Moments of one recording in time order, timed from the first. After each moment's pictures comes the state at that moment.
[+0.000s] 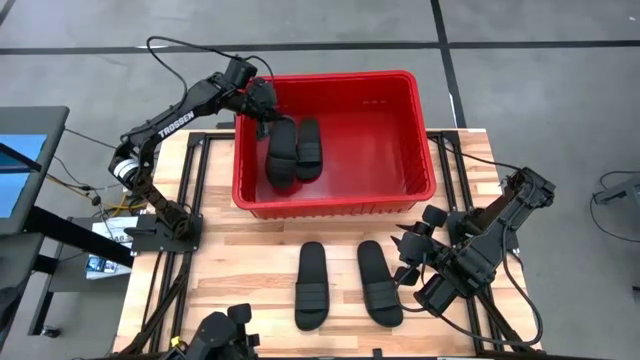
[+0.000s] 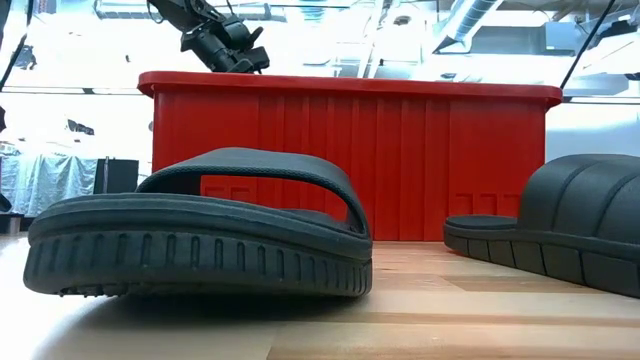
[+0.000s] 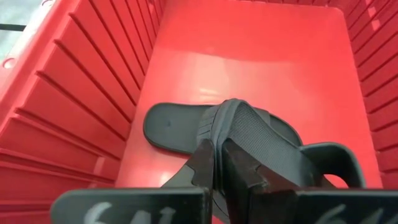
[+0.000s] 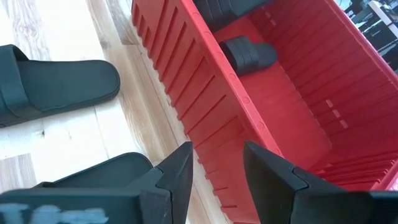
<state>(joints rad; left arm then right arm) 0.90 1.60 1.48 -0.70 0.43 0.59 0.78 1.56 1.51 -1.56 0.92 1.02</state>
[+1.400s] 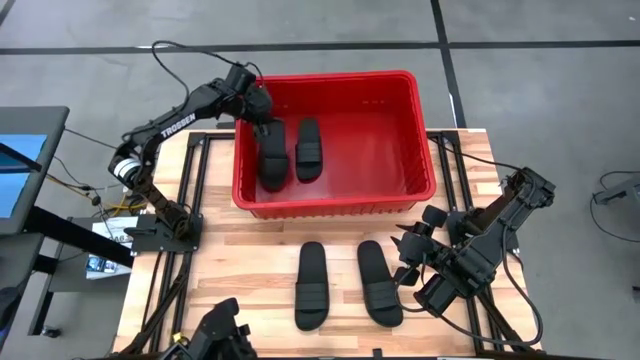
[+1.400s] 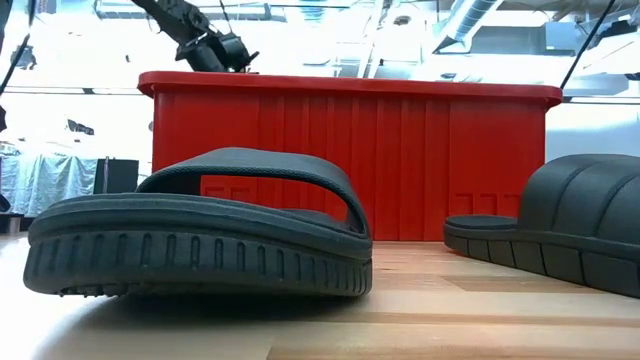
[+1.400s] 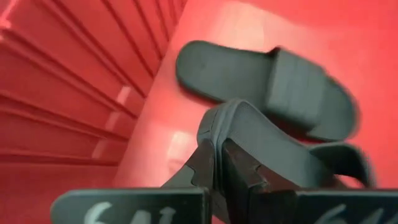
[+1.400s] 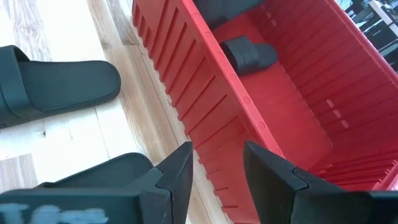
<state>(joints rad) 0.93 1.61 1.38 -0.66 0.25 0.51 0.78 1.56 1.51 -1.56 0.92 1.02</state>
